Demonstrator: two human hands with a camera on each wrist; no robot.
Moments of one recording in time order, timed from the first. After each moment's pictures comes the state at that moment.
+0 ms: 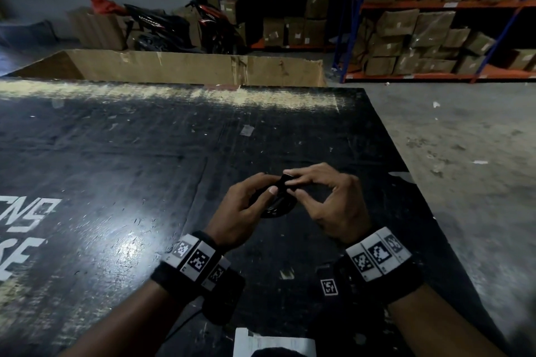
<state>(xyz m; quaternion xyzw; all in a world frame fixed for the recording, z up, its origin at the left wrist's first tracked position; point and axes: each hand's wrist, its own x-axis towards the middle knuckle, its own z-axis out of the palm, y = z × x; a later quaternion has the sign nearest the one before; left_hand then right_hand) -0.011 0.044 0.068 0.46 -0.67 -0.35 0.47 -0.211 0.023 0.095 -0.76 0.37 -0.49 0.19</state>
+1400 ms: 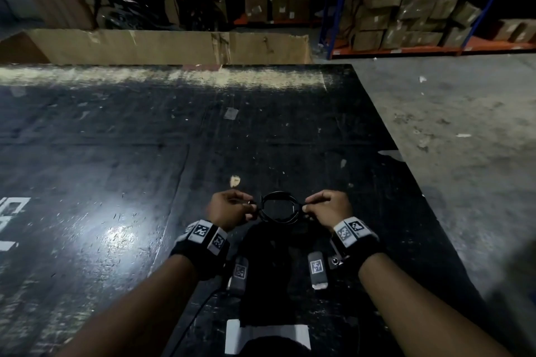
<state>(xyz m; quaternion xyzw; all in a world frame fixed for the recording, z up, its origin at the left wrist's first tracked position) -0.004 -0.011 -0.039 0.66 -0.37 -0.50 0.41 -0.236 -0.028 -0.033 -0.44 0.70 -0.33 0.44</state>
